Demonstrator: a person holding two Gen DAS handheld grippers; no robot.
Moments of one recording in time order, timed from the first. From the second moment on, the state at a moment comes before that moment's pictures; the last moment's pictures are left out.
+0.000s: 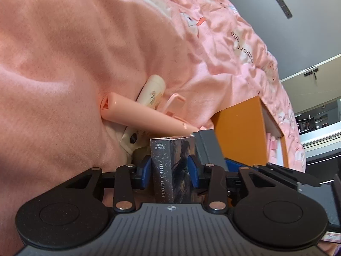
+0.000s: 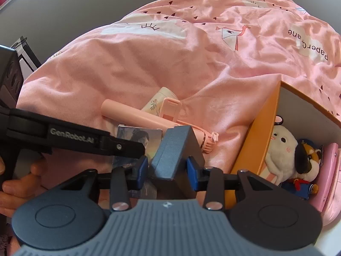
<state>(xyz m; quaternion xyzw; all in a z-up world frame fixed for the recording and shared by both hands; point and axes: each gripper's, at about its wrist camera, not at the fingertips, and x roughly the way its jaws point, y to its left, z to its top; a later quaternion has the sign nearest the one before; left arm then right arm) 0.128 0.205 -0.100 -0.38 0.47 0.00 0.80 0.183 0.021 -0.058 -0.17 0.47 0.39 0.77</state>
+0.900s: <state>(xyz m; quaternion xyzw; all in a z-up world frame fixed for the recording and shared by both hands) 0.129 0.206 -0.099 -0.40 0.46 0.00 0.80 0.168 0.035 -0.067 -0.27 0.45 0.40 0.75</state>
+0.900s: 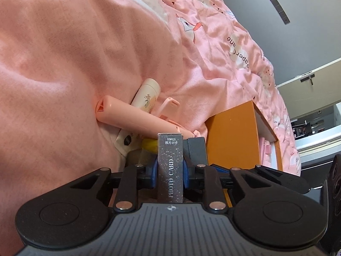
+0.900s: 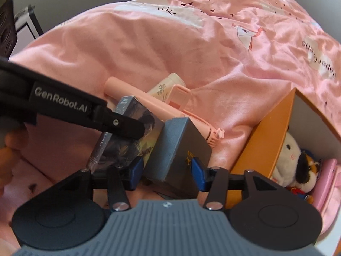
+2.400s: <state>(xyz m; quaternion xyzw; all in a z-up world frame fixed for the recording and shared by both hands) 0.137 0.099 0.019 -0.30 0.42 -0.10 0.85 0.178 -0.125 0.036 -0.07 0.38 0.33 0.86</state>
